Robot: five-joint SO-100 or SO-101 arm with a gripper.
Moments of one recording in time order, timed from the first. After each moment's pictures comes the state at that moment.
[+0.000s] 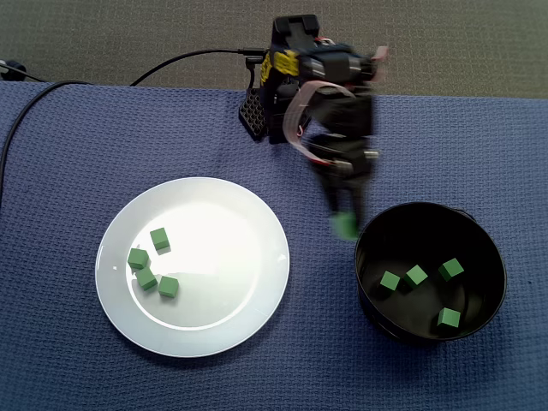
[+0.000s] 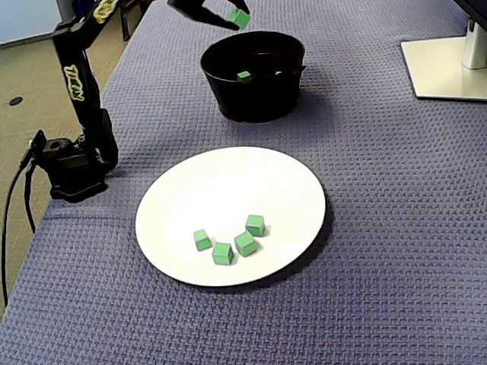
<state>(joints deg) -19.1 85.3 46.2 86.4 -16.4</state>
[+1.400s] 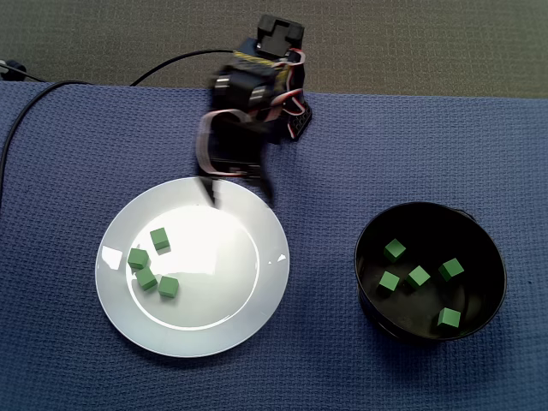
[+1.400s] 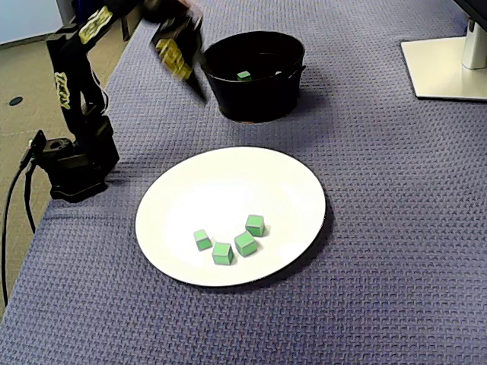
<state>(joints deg) 21.1 86.7 56.3 102.5 -100.5</state>
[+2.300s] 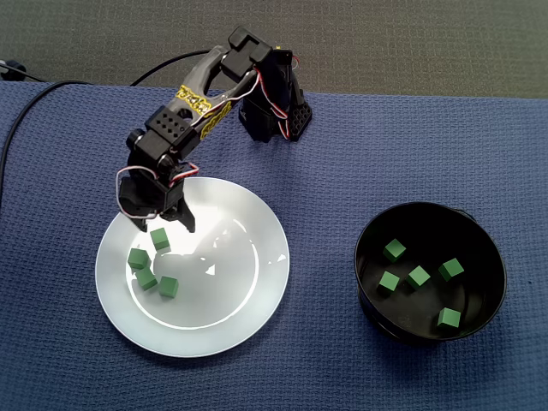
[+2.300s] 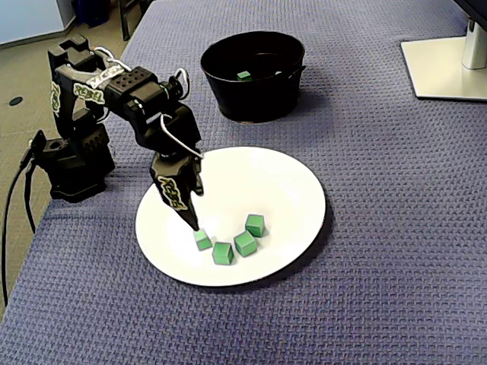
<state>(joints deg) 38.6 70.1 77.3 66.2 -119.8</state>
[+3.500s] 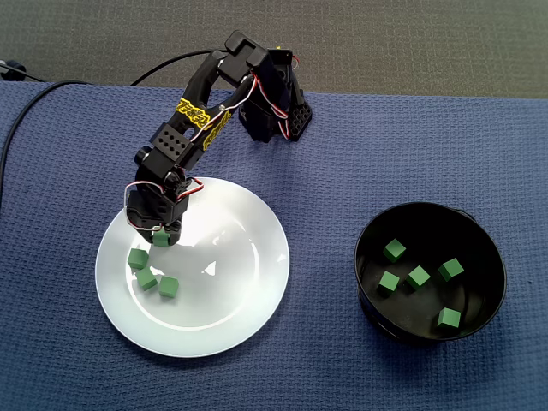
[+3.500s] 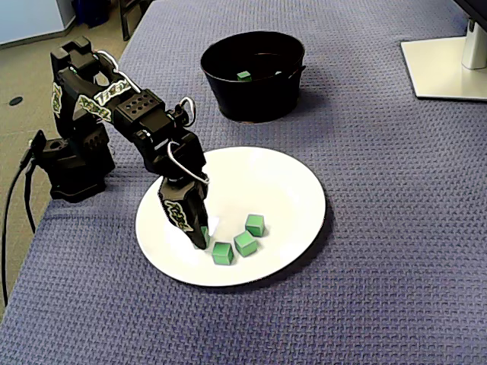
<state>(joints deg) 38.5 67.9 89.2 52.1 -114.6</state>
